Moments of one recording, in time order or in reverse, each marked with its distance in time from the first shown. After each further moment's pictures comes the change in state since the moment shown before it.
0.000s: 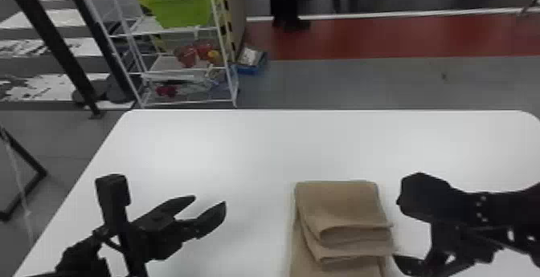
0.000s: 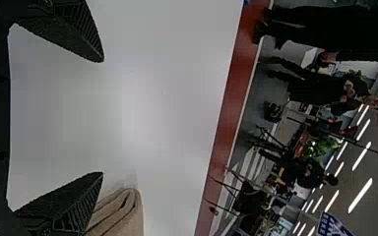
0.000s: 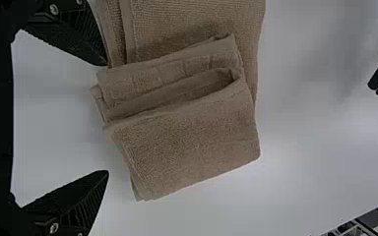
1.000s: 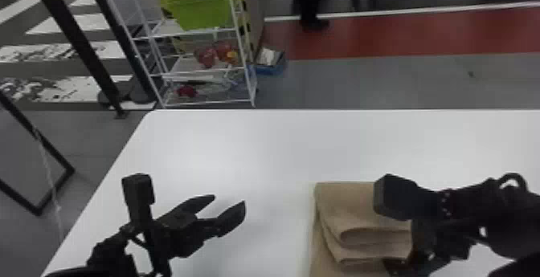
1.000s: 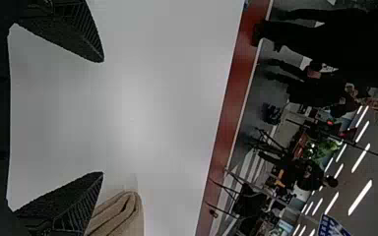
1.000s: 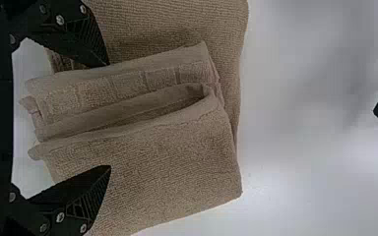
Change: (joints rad) left arm 0.004 0.000 -0.001 0.010 0.002 -0.019 0.010; right arm -0.155 0.083 0.178 0.167 0.034 0.035 0.030
